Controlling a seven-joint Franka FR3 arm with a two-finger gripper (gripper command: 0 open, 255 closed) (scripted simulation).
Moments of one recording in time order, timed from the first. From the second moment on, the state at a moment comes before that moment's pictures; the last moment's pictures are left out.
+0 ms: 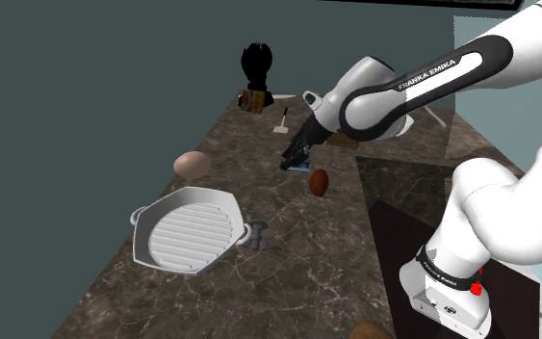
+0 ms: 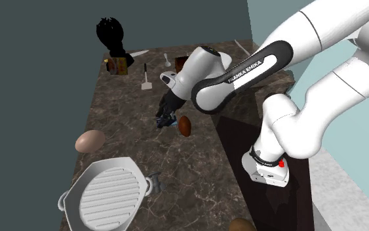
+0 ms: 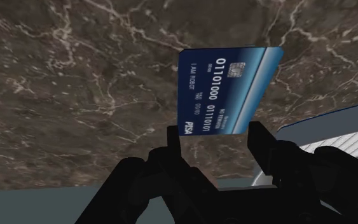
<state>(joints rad) 0.46 -0.48 -0.25 -2.79 0.36 2.85 -0.73</state>
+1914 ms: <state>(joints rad) 0.10 -0.87 -0.53 -2.77 0.09 2.33 -1.00</state>
